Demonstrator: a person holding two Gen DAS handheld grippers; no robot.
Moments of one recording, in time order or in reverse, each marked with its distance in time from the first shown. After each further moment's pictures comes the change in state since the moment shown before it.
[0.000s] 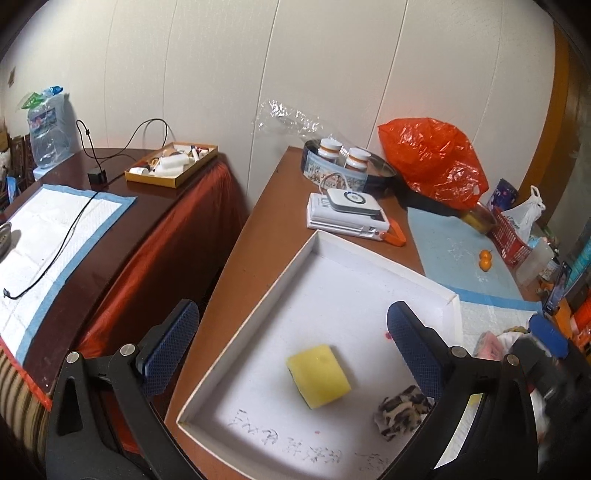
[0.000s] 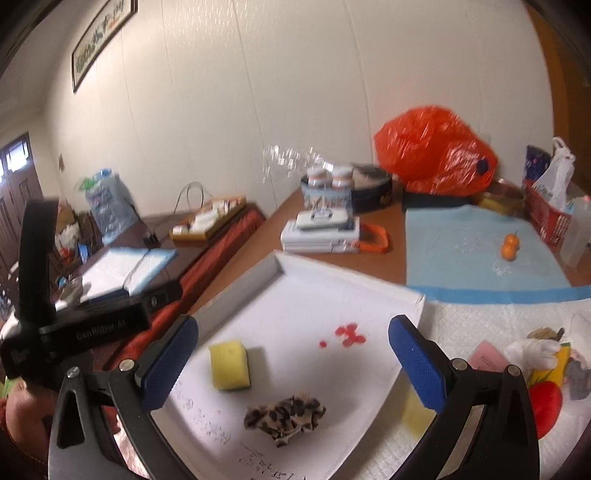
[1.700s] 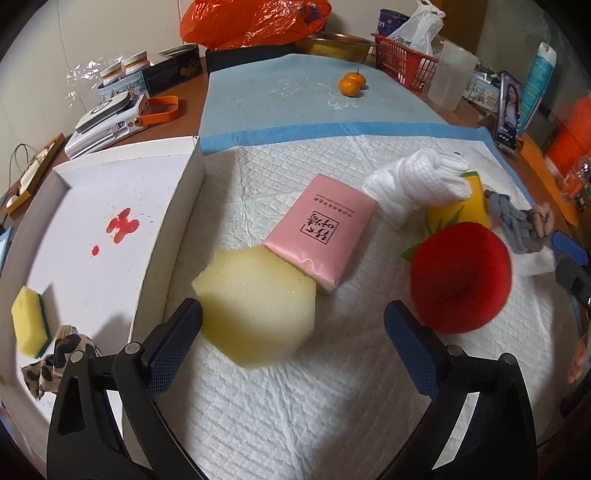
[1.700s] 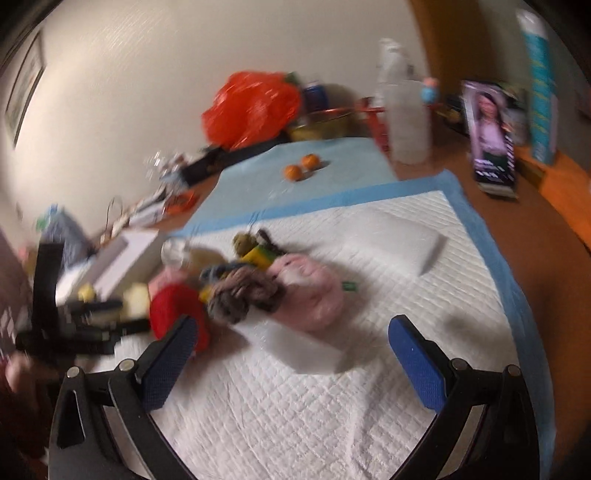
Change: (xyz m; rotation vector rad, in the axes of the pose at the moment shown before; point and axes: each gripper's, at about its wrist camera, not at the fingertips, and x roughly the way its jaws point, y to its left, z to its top) left arm 0.095 -0.283 -0.121 0.408 0.368 -0.132; right arm -0.096 -0.305 -0.094 0.159 0.136 -0.115
